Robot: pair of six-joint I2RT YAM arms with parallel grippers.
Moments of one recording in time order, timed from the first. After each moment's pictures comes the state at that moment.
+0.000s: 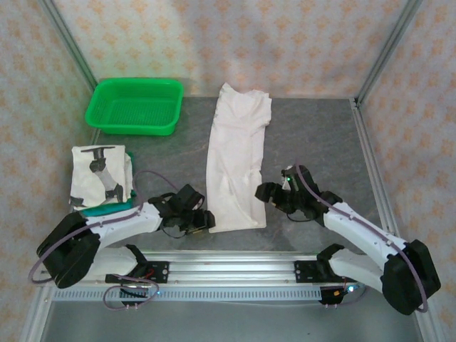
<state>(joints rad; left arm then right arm) -0.74 1.27 0.53 -0.40 0.25 -0.99 0.55 1.03 0.56 -0.40 -0.31 0.87</state>
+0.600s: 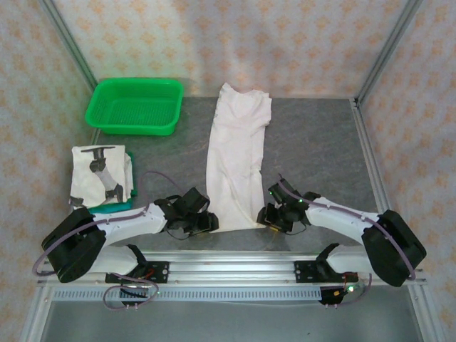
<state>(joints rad) -0.79 1.30 0.53 -0.36 0.21 -1.02 0.68 1.26 0.53 -0.49 -0.28 0.98</state>
